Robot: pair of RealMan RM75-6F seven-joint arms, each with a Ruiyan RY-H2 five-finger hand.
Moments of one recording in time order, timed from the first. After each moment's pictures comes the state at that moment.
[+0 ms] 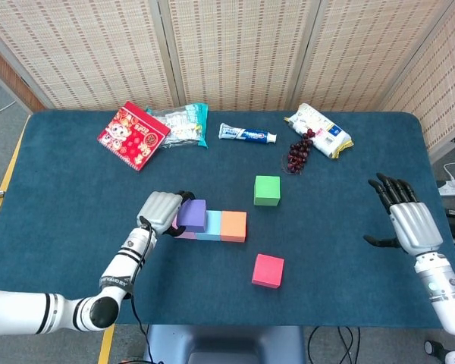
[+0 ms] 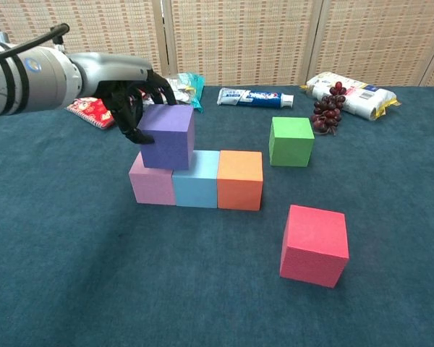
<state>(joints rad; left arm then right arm) -1.08 -1.37 -0.22 -1.87 0.45 1.08 0.66 0.35 -1.00 0.09 -1.67 -1.38 1.23 0.03</state>
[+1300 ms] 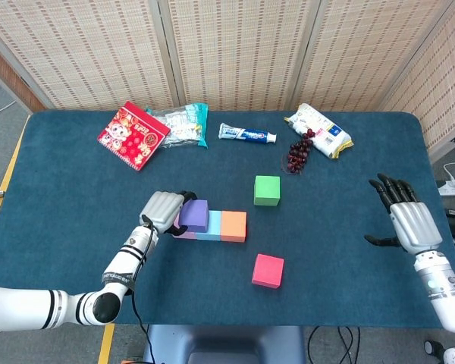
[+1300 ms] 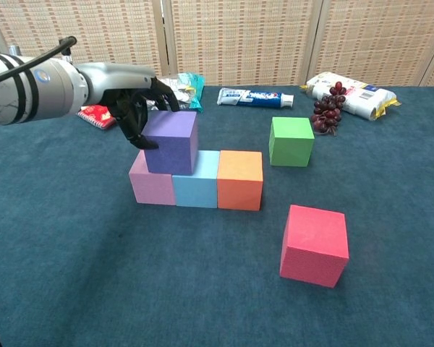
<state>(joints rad) -1.08 -1.39 -0.19 -1.79 0.49 1.01 0.58 0.34 -1.01 0.11 -1.65 -1.36 1.19 0.03</state>
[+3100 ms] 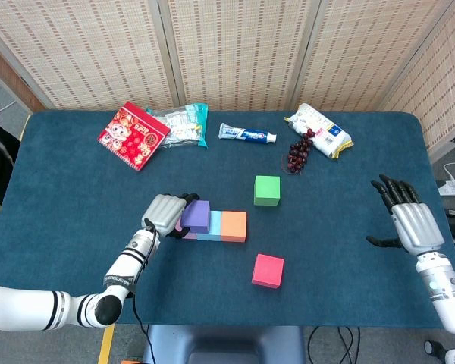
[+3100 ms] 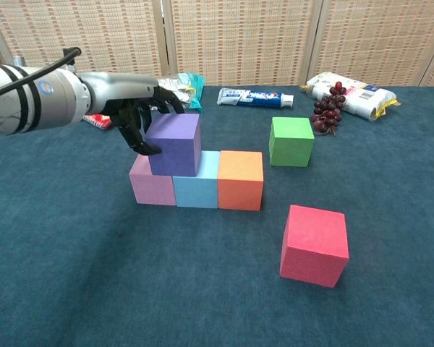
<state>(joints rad) -1.09 -1.40 -0.16 -1.79 0.50 1.02 0.61 0.33 -1.01 0.12 -1.65 -1.37 1.19 0.03</state>
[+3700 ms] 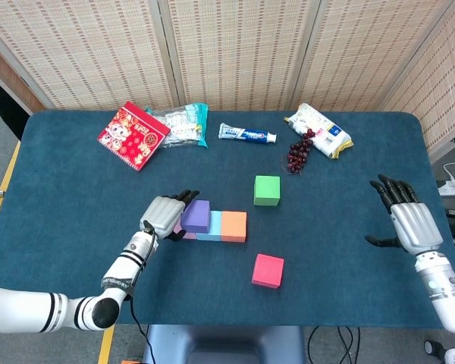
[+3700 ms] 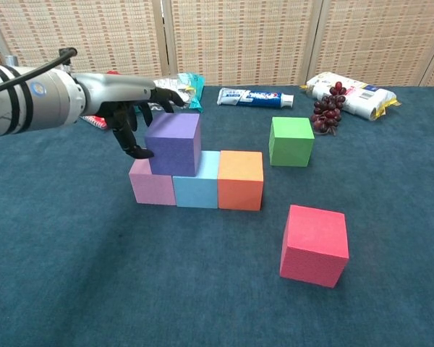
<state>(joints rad) -1.09 -1.38 -0.15 -1.83 0.51 1.04 0.64 0.34 -1.01 0.12 -1.65 -1.37 1.18 0.04</state>
